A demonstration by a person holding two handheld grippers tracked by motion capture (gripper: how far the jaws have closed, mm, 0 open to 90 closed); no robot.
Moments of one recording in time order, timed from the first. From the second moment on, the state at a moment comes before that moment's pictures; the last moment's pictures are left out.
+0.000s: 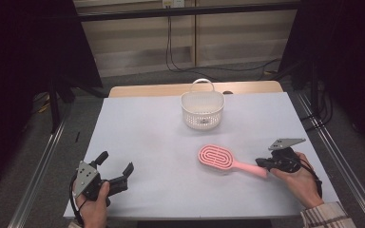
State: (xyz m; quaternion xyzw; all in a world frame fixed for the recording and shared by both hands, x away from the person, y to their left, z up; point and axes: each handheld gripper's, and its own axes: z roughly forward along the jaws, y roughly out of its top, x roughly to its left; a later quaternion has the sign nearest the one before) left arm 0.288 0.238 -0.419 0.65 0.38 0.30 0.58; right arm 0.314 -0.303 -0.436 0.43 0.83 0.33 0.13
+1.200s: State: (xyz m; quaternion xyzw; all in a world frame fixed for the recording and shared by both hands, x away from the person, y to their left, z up) left arm 0.288 0.239 -0.419 0.65 0.38 0.30 0.58; right arm 0.300 -0.299 -0.437 0.43 0.83 0.34 0.12
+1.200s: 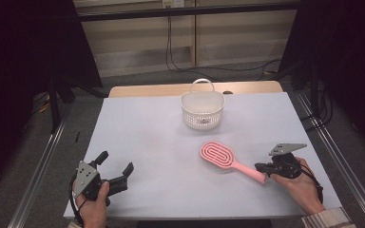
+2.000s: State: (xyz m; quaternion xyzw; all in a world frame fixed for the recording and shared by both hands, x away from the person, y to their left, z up) left arm 0.287 0.239 -0.418 0.65 0.38 0.30 0.58; right arm 0.300 -0.311 -0.424 0.45 0.77 0.42 0.18
